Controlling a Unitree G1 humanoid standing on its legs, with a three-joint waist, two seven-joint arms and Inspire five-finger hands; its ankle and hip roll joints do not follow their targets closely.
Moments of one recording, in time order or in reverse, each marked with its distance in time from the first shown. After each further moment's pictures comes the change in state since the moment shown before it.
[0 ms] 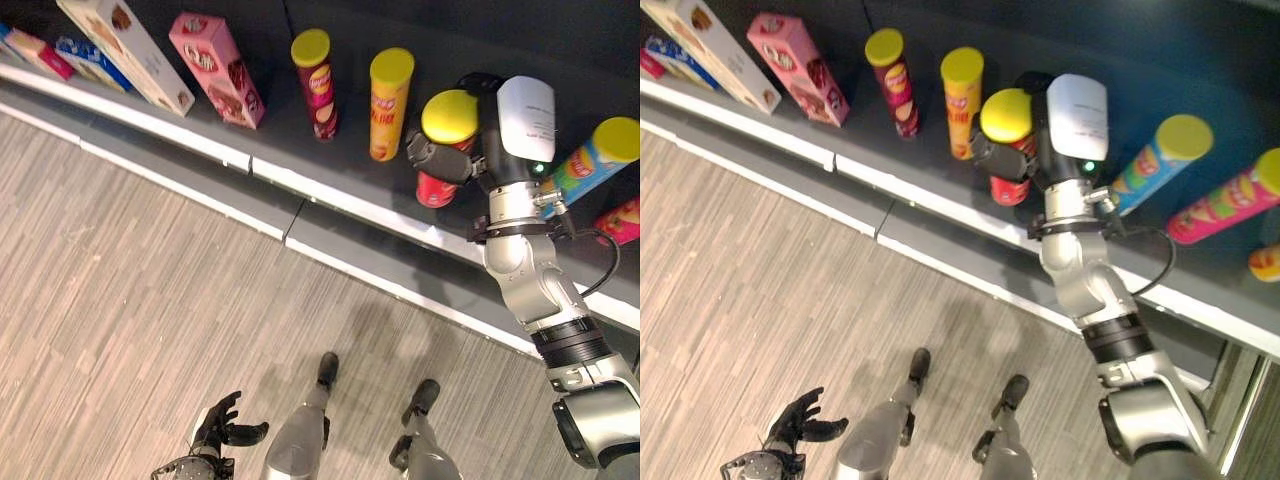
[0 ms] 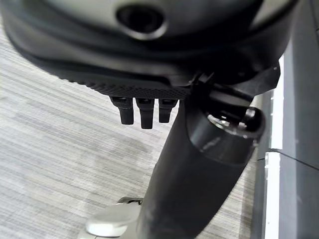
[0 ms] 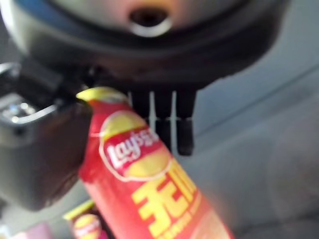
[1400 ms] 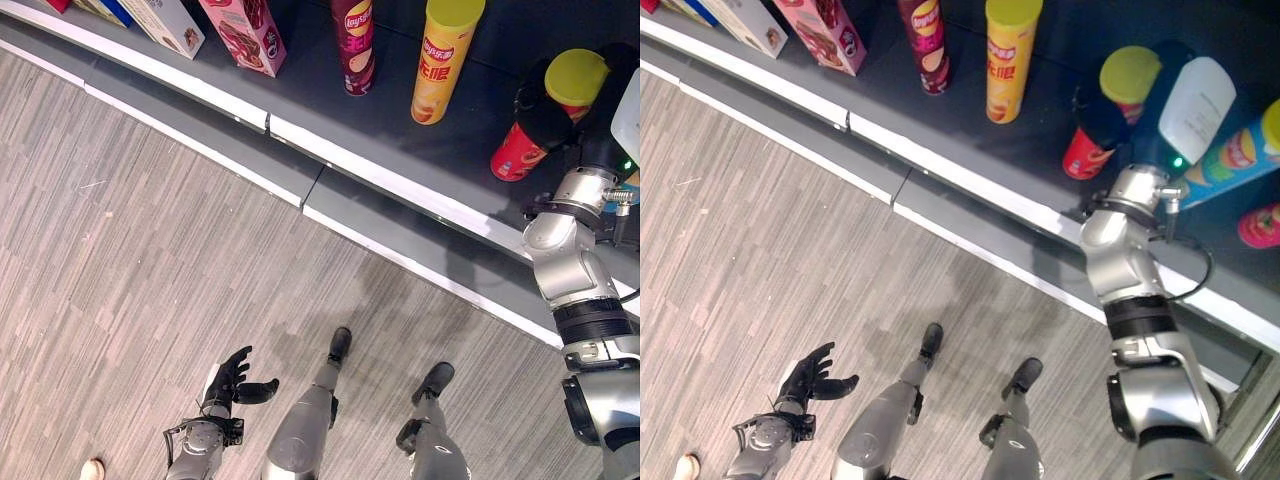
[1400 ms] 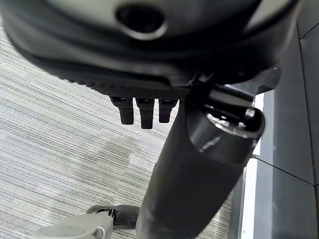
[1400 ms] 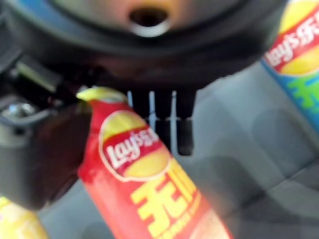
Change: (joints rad) left arm -0.085 0.019 -0.034 -0.068 -0.038 -0.041 0.027; right arm -0.103 -0.030 -0.085 0.233 0.179 0.068 -0.242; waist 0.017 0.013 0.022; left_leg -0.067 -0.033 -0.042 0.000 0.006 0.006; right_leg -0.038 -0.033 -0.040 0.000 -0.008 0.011
